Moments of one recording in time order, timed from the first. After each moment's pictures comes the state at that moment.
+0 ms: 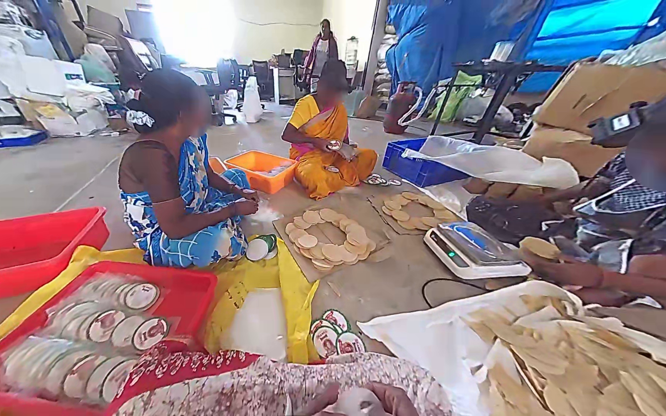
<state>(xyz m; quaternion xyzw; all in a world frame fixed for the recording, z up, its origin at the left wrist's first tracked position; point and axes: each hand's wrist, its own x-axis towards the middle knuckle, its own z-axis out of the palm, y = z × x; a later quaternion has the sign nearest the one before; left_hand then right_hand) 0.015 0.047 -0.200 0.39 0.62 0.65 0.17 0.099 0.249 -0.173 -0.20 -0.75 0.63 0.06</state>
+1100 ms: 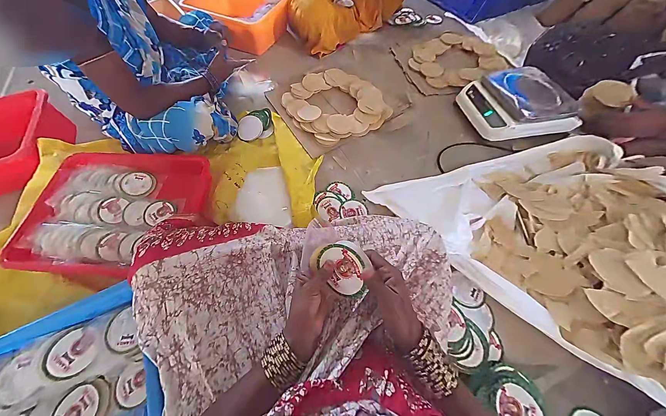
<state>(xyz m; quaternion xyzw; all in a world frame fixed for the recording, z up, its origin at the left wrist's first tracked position) 0.040 0.068 -0.175 -0.14 0.40 0.85 0.31 0.109 0.188 -0.170 -0.16 -0.66 0.71 0.19</state>
